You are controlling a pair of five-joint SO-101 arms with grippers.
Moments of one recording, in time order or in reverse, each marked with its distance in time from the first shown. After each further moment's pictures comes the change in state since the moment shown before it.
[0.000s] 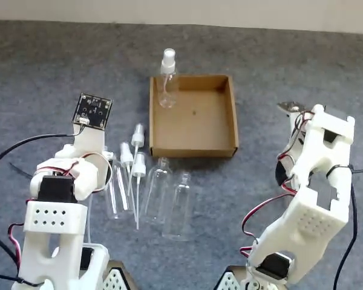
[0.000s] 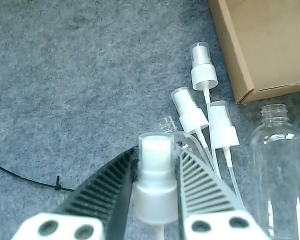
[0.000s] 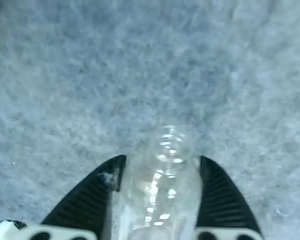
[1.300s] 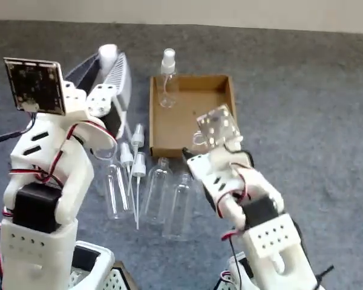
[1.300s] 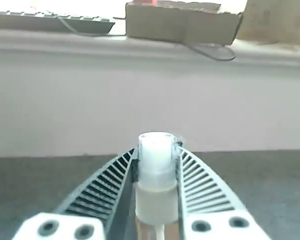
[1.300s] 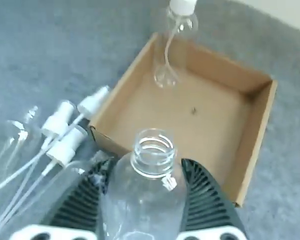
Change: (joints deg) left arm 12.5 0.0 -29.8 -20.6 16.4; right arm -46.9 -82.8 58.0 -40.2 -34.1
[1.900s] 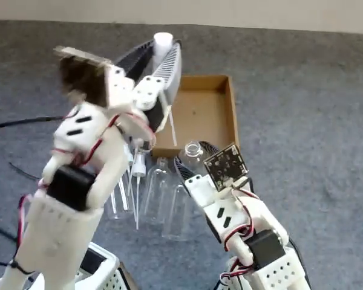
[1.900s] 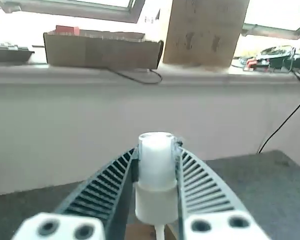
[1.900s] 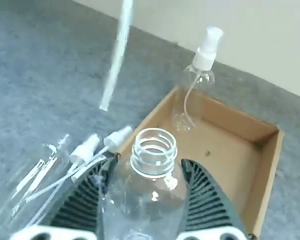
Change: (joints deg) left arm 12.7 7.8 0.0 -13.8 0.4; right arm -5.1 -26.2 16.1 -4.6 0.0
